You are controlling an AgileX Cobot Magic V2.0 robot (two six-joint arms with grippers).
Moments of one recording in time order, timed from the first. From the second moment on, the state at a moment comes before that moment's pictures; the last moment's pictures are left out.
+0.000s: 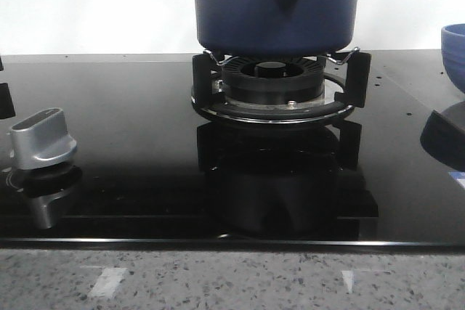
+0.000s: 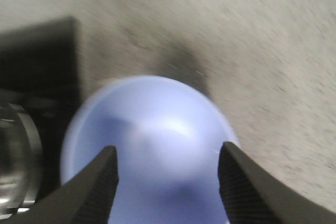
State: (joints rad) left arm -0.37 1.56 -1.44 -1.52 0.81 1.59; right arm -0.41 1.45 -1.51 0.44 1.15 -0.28
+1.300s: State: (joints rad) left arm -0.45 1.77 -1.44 -1.63 0.72 1.80; right arm -0.41 1.38 -1.52 0.47 1.17 -0.28
